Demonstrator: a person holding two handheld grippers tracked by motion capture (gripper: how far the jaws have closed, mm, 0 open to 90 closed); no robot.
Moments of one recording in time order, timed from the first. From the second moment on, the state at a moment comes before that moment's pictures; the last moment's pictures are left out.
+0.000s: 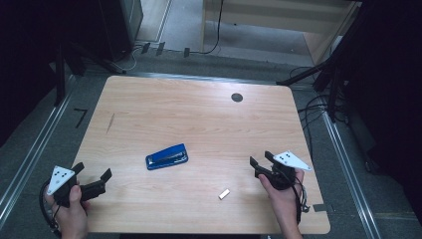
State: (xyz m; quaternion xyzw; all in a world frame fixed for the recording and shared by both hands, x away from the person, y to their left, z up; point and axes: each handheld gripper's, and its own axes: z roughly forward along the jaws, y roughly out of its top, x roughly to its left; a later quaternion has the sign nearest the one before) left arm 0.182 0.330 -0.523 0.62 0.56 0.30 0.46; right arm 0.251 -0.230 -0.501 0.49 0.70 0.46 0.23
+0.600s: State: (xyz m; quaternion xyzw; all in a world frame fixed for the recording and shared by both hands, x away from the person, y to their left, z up) left arm 0.184 0.332 -0.523 0.62 0.56 0.30 0.47; right arm 0.272 -0.174 -0.484 0.44 0.73 0.49 0.19
